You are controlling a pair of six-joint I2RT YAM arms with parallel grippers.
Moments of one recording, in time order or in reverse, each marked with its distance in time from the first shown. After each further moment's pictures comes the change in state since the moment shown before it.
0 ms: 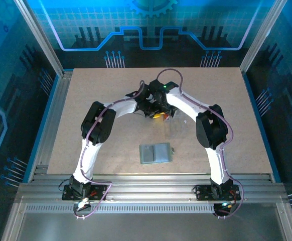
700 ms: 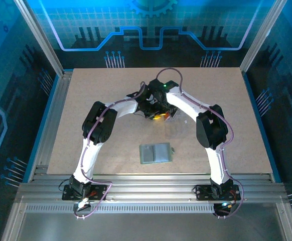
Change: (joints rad) left arm -0.003 0.015 0.005 -0.021 -0.002 0.003; right arm 0.002 0.000 0.024 -0.033 0.024 -0.024
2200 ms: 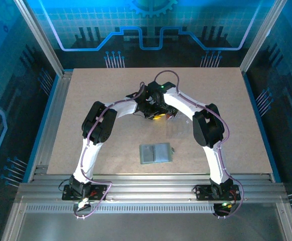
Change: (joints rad) left arm 0.004 -0.001 -0.023 0.031 0.008 -0.008; right arm 0.004 0.055 0.023 -0.027 0.042 -0.034
